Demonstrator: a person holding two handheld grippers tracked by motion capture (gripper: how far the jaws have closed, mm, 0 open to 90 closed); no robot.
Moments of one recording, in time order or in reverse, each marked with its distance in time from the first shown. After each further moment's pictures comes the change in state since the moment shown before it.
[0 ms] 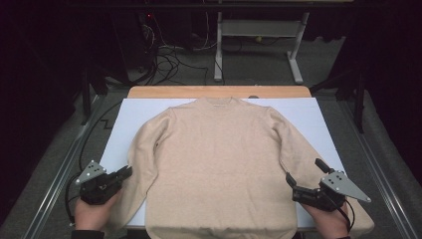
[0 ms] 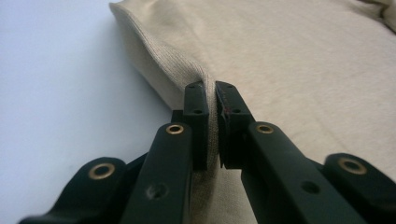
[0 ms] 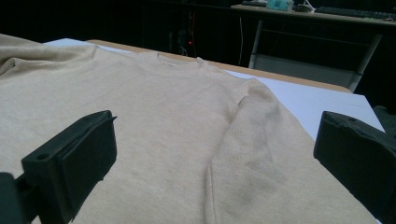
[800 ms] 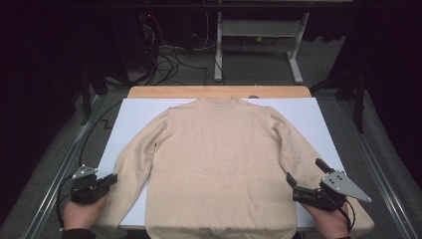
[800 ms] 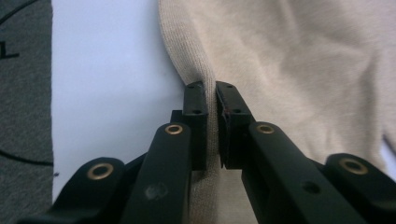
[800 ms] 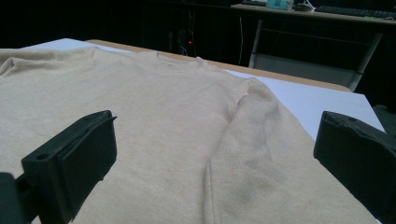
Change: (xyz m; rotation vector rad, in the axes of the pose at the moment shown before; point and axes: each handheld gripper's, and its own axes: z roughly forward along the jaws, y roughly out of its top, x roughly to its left) left arm 0.054 -0.031 0.006 0.185 0.135 -0.126; right arm -0.001 0.000 0.000 0.002 0.000 0.002
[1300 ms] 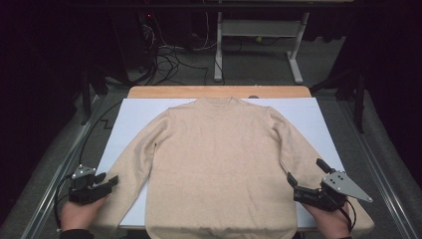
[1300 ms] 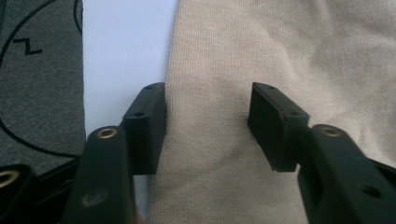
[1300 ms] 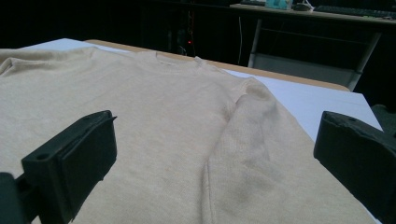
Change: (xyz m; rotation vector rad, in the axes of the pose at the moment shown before) left arm 0.009 -0.003 0.003 0.028 0.072 -0.017; right arm -0.001 0.000 -0.001 0.002 -0.005 0.004
